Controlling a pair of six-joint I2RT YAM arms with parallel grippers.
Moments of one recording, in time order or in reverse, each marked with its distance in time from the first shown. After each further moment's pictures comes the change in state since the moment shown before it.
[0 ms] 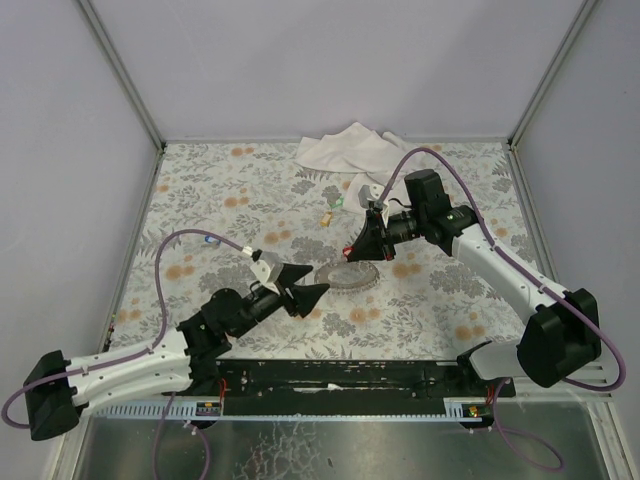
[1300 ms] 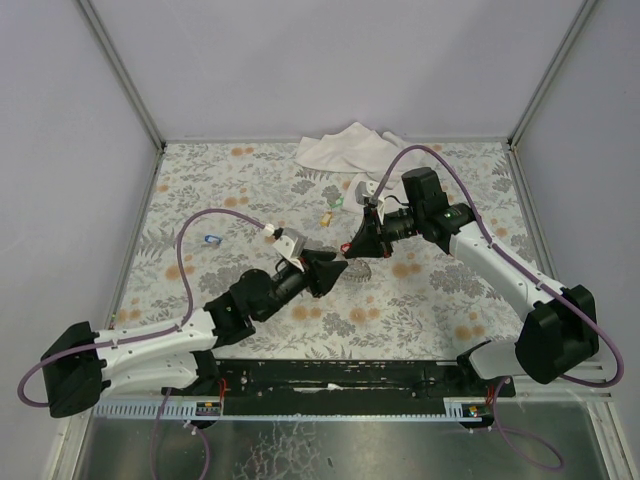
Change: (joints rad) left arm 0.000 0.300 0.181 0.100 -0.067 -0.103; right arm 0.009 0.018 0.019 0.008 0.061 0.044
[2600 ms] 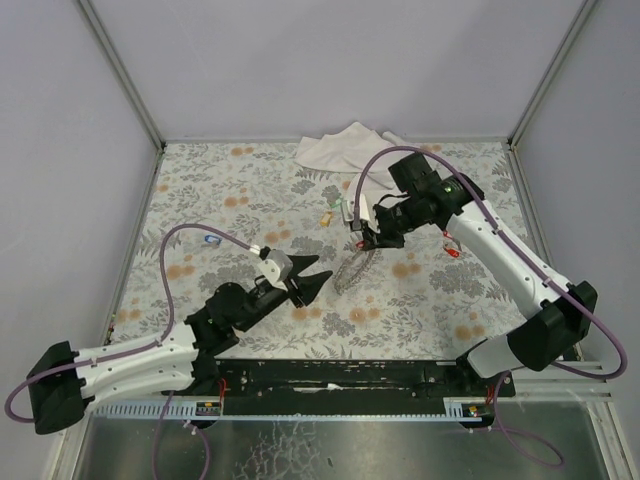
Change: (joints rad) left arm 0.008 -0.212 -0.124 0.008 0.057 0.272; right arm 0.085 0.081 0.373 -0.629 0.438 -0.587
